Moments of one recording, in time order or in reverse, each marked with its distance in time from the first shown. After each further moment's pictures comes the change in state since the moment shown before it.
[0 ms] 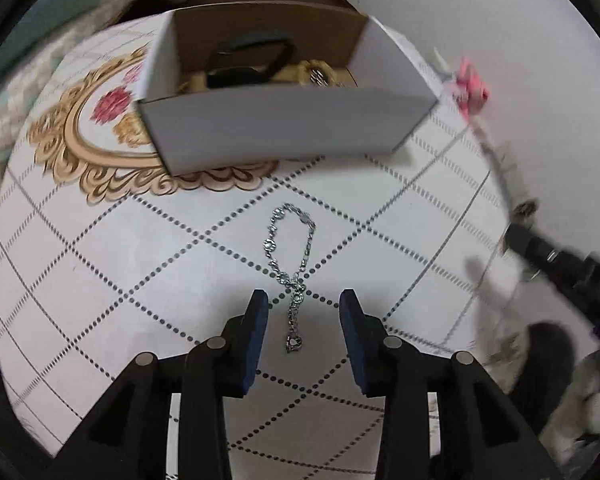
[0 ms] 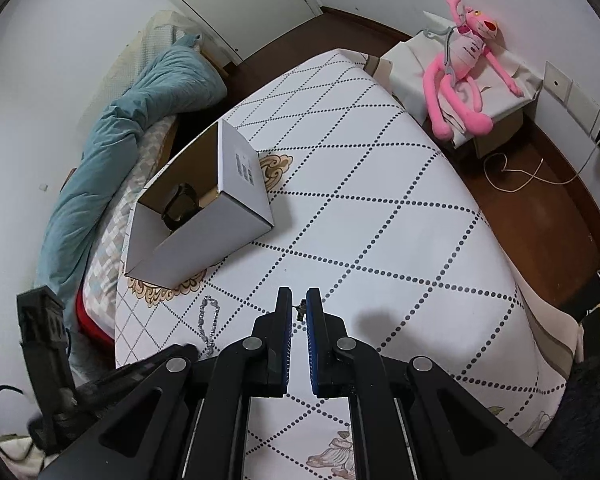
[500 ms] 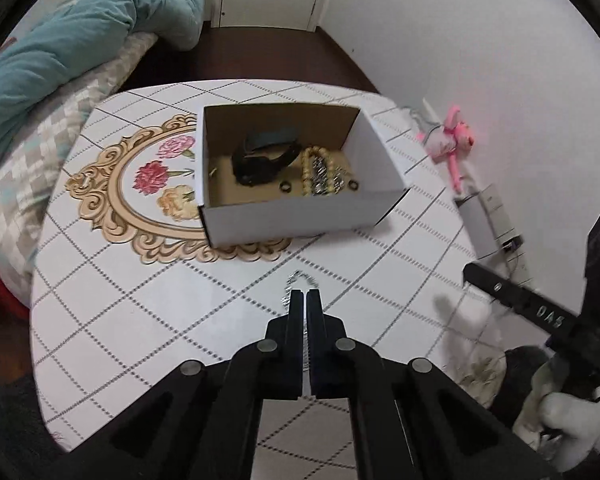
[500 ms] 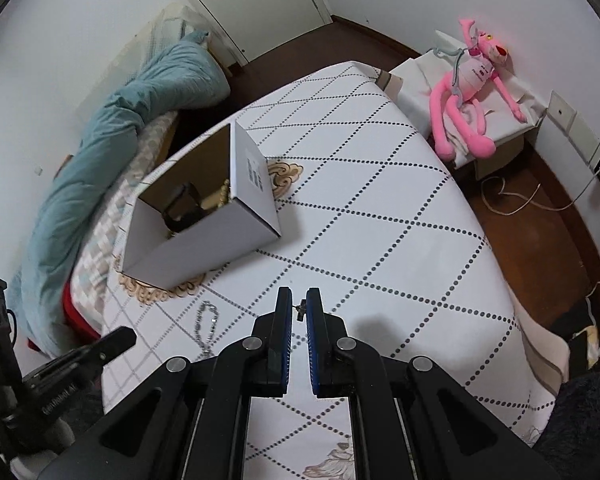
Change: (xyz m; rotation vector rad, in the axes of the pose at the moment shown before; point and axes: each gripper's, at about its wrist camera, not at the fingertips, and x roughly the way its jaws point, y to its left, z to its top) left arm -0.069 0.021 0.015 -0.046 -0.185 -0.074; right arm -0.004 0.019 0.006 -0.064 -0.030 -0.030
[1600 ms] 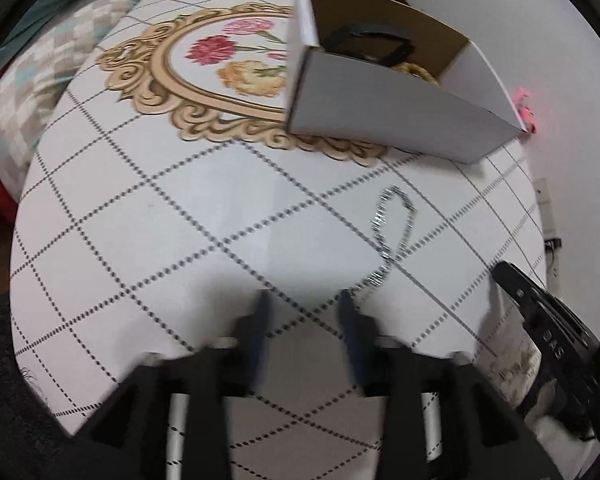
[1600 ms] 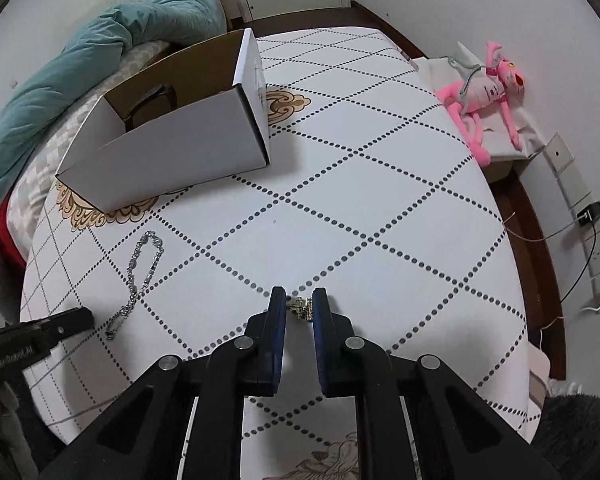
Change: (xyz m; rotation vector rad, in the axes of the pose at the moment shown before) left arm 0.049 0.054 -0.044 -0.162 0.212 0.114; right arm 0.057 0.024 -0.036 -0.233 0.103 -0.218
